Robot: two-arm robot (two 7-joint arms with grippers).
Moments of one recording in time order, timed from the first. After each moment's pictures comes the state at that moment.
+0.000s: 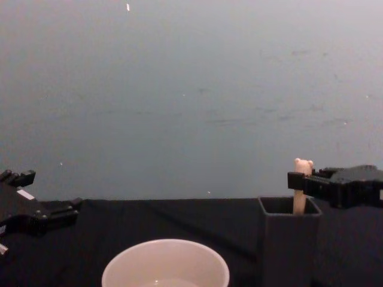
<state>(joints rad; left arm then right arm) -0.20 0.60 0.45 -1.41 -0.25 -0.12 0.03 0.29 0.54 -0.42 -1.51 0.55 0.15 0.47</state>
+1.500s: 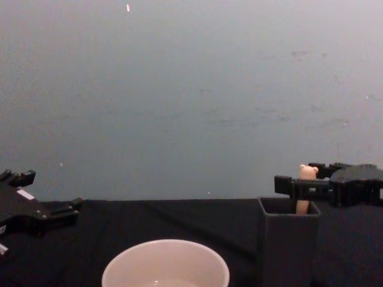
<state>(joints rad) -0.20 0.60 0.45 -1.41 -0.25 -0.12 0.03 0.29 0.54 -0.42 -1.51 0.55 0.15 0.47</state>
